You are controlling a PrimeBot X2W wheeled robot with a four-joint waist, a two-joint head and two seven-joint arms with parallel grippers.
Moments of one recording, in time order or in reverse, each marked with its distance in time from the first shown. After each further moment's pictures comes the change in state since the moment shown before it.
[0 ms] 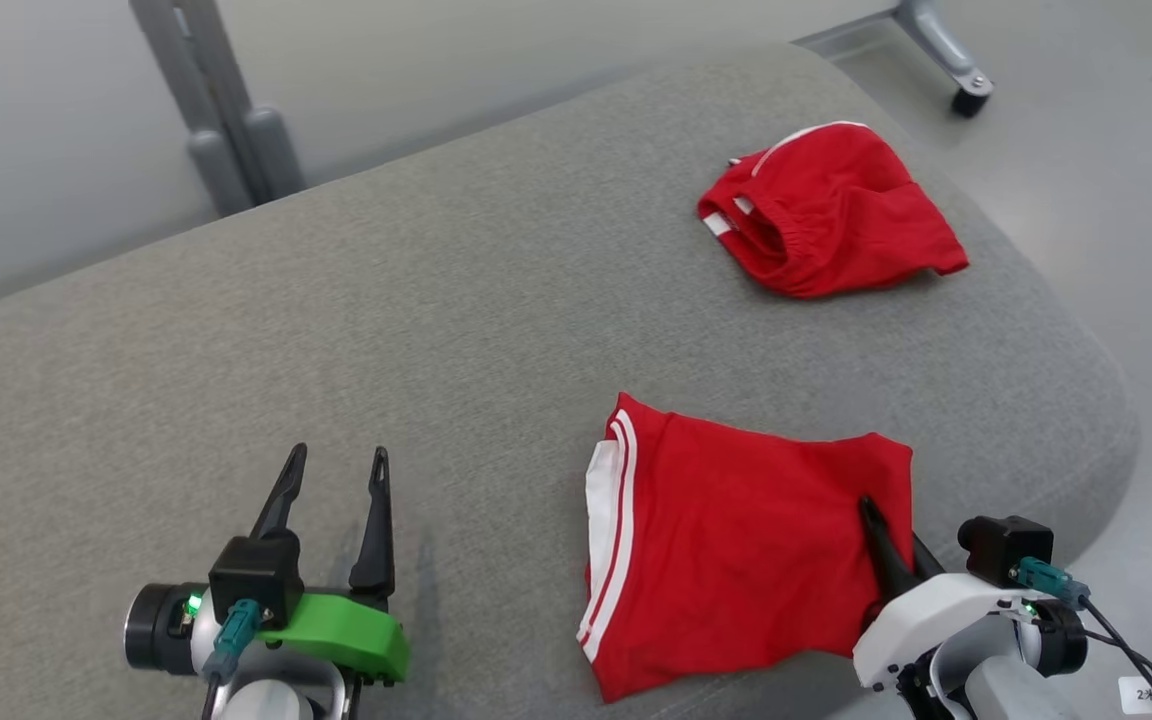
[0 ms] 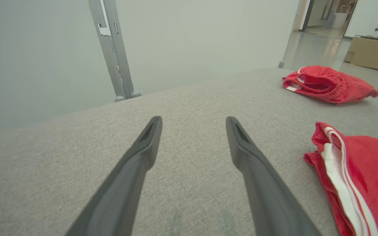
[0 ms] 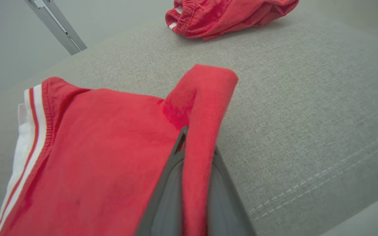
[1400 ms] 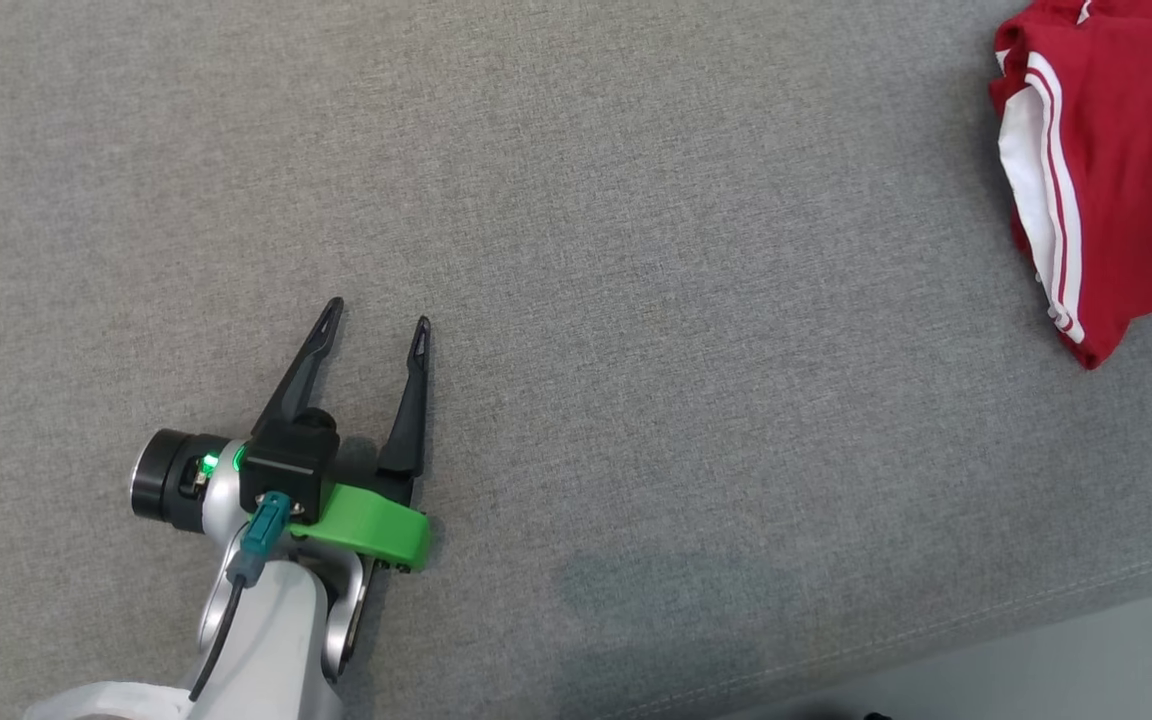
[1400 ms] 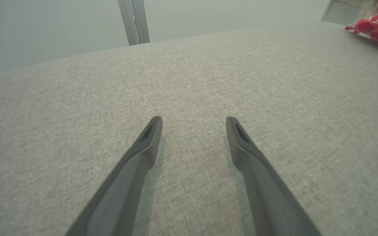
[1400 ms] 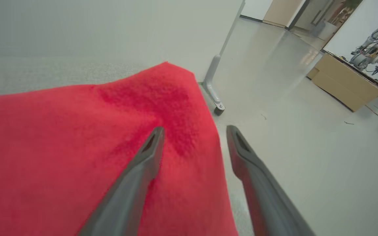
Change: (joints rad) left arm -0.194 0.008 -0.059 -0.040 0.098 -0.050 0.000; right arm -0.688 -0.356 -0.488 0.371 -0.425 0.000 0.000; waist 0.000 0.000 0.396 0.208
